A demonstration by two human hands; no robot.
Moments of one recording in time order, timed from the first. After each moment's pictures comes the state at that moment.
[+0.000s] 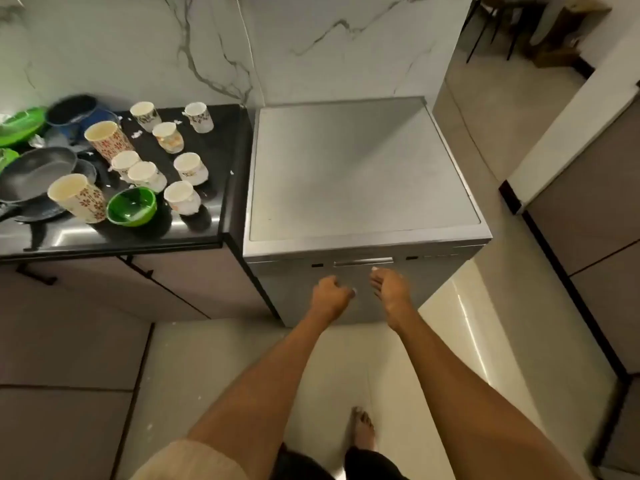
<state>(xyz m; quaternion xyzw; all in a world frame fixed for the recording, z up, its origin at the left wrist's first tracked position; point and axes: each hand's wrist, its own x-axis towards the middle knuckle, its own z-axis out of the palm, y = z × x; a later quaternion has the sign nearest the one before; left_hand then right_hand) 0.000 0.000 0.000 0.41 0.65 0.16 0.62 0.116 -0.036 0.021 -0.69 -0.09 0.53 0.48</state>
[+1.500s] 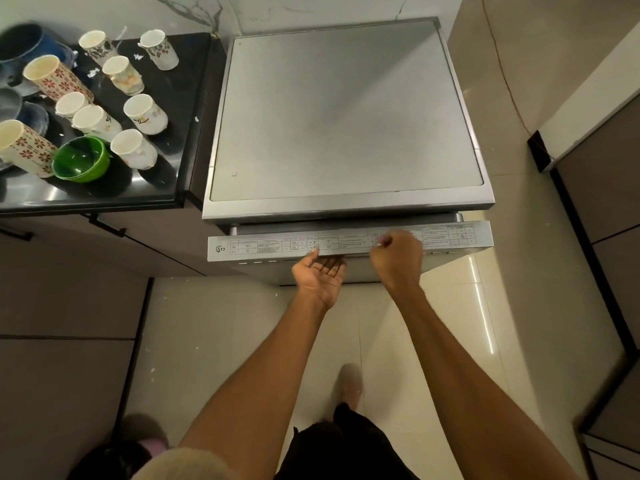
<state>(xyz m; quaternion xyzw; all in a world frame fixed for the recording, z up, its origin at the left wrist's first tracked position) 0.053 -0.021 -0.050 -0.12 0.47 0.45 0.75 0.194 -0.040 -0.009 -0.83 -0.41 0.27 0.26</state>
